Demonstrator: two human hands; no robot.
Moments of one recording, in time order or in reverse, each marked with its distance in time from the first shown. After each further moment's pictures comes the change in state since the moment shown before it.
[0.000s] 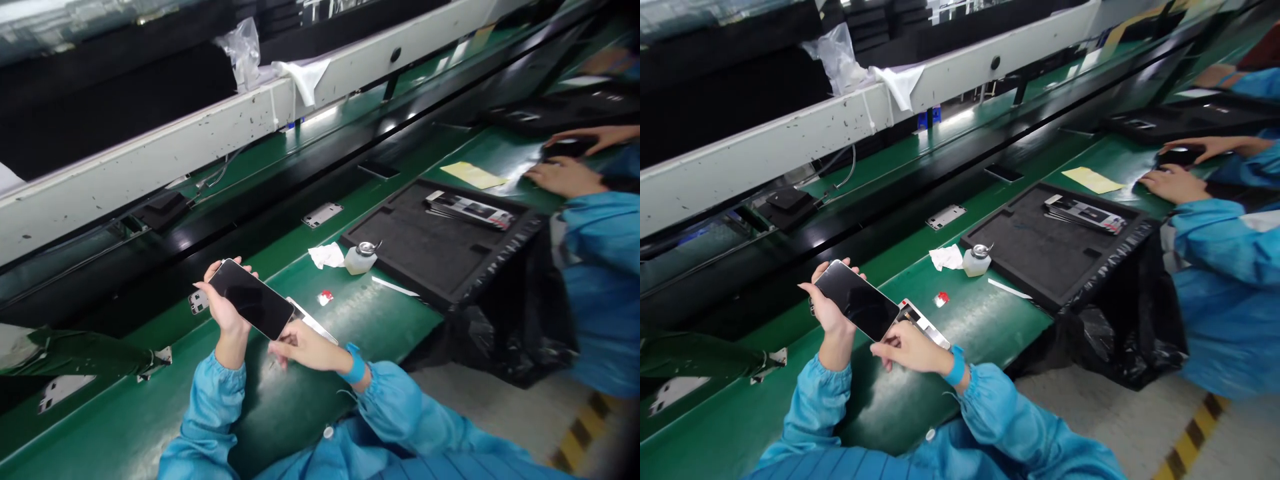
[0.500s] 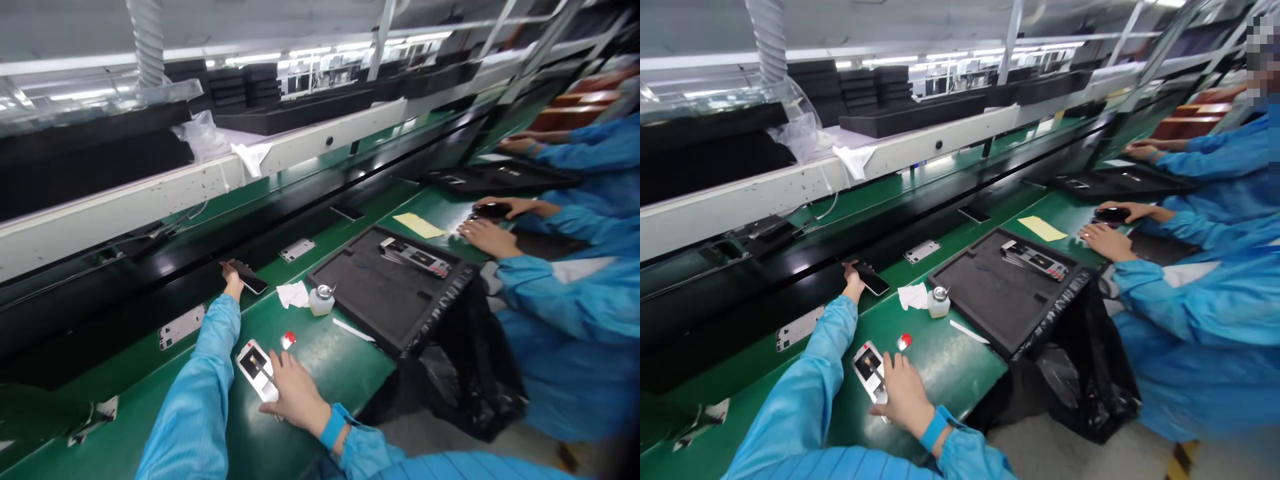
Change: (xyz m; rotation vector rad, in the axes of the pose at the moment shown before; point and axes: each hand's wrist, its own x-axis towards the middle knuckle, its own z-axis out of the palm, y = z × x) left_hand 0.149 -0.162 0.096 0.367 0.203 -0.445; right_hand -0.029 0.034 -0.034 -1.118 0.257 0.315
